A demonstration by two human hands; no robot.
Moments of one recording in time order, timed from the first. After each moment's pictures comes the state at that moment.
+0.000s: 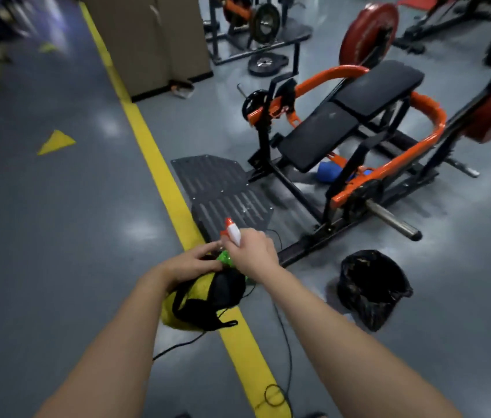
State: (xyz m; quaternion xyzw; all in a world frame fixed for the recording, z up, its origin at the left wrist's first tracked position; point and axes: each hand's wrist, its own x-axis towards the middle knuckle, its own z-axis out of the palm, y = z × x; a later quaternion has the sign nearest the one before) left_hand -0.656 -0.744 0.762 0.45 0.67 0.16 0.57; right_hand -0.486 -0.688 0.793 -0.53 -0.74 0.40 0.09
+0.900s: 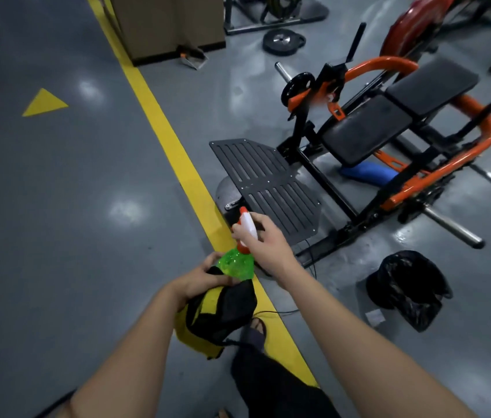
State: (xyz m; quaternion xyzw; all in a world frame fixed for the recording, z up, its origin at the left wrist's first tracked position) left_hand -0.953 -0.815 0.686 0.36 0.64 0.21 0.64; right_hand -0.782 -0.732 0.739 -0.52 -0.59 0.57 0.23
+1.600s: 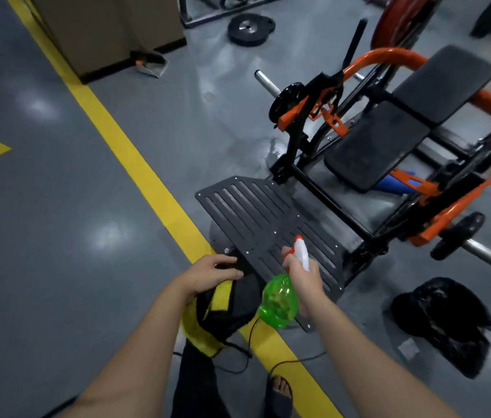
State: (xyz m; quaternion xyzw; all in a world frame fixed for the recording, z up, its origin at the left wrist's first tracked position) left_hand -1.101 -0.438 0.660 0.43 0.65 0.15 0.61; right_hand -0.877 -0.428 0.671 -0.72 -0.29 0.56 0.29
